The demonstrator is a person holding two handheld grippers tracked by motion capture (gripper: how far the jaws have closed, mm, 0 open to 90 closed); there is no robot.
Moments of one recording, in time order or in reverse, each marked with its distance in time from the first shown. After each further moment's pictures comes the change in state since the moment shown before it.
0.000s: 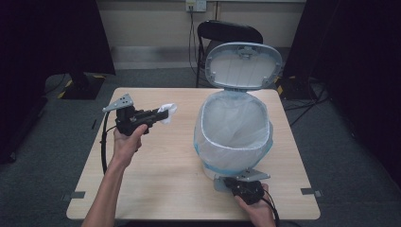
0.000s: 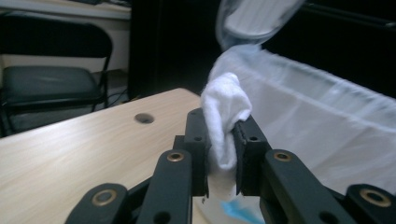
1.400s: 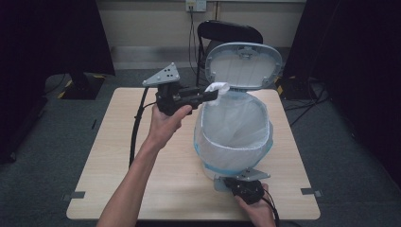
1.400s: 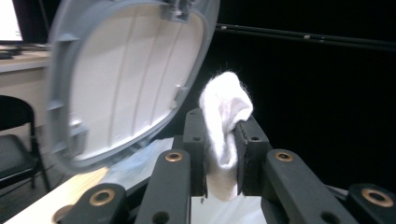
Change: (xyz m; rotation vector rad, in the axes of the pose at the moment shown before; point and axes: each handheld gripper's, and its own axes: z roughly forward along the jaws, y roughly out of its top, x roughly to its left) left arm -0.089 0.091 0.087 -0.042 -0.210 0.146; right arm -0.001 0.001 0.000 0.002 0.004 0.008
